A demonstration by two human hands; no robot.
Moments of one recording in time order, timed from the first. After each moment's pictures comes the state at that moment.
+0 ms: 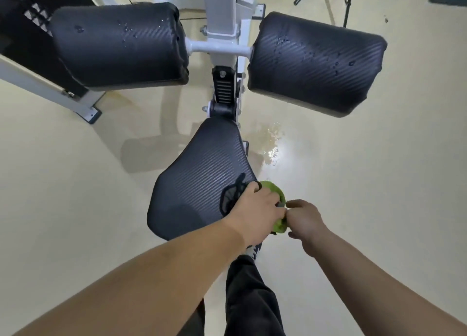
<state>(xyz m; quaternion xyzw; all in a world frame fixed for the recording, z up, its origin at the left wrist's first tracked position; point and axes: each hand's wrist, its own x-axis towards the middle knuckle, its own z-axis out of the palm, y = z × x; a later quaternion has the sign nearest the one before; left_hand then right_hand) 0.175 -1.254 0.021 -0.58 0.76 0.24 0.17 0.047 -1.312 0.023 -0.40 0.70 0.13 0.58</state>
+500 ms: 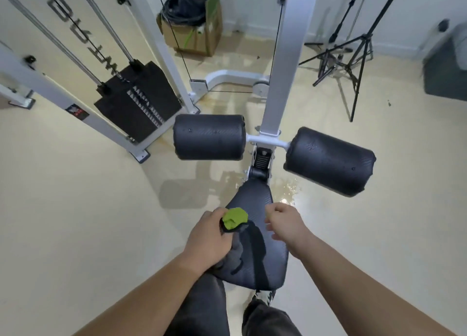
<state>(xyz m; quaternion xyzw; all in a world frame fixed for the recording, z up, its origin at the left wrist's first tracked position) 0.310 -1.160 0.177 -0.85 0.31 0.39 -0.18 0.178 -1.316 0.183 -0.52 0.58 0.08 0.62</state>
